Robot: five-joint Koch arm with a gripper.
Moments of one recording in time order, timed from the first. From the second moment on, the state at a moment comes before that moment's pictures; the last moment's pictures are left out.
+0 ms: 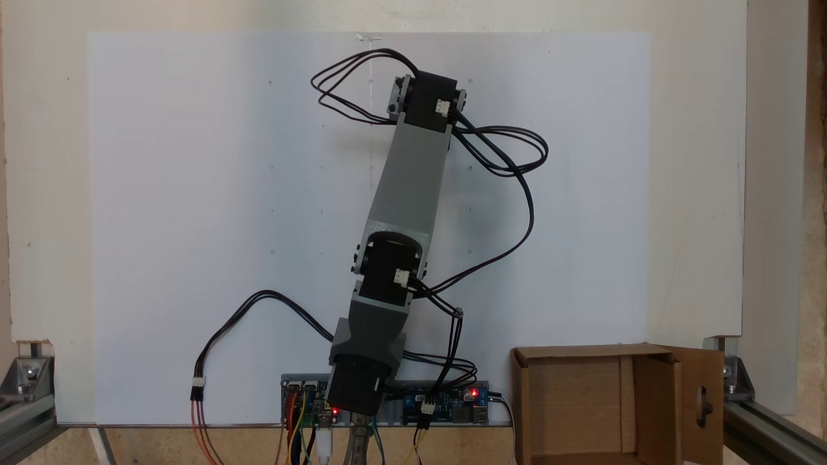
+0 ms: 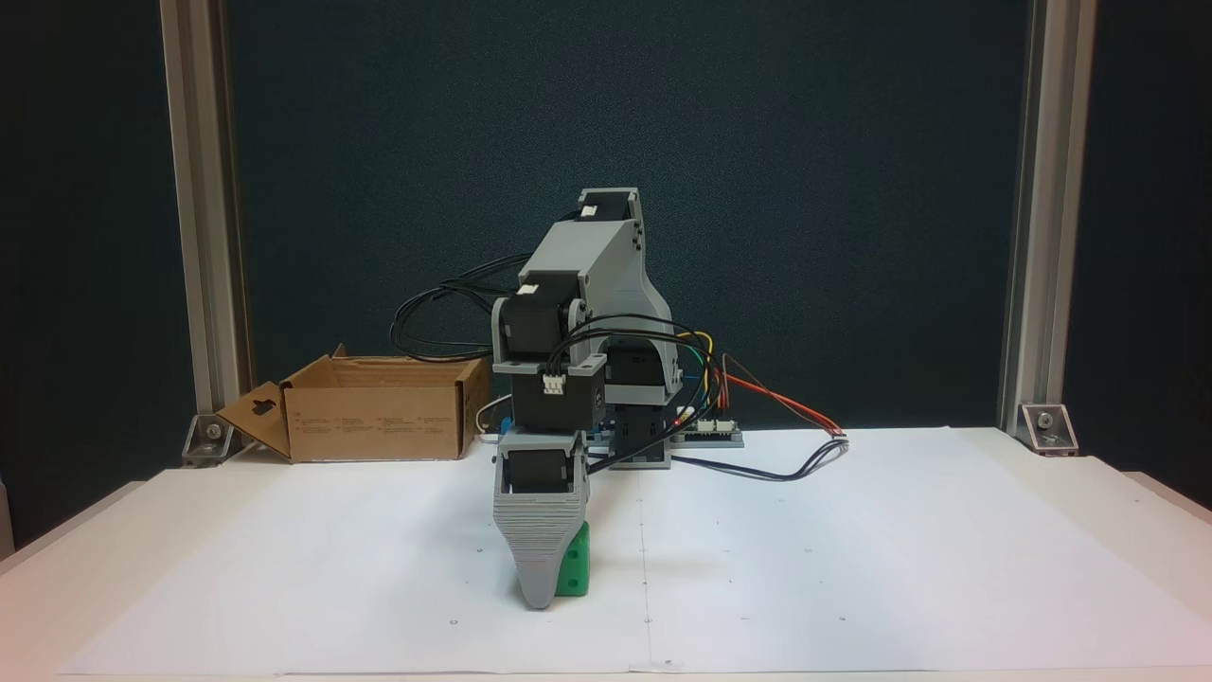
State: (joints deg) arm 14.3 55.8 72.7 50.4 -11.2
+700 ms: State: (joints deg) arm 13.8 55.8 73.0 48.3 -11.2
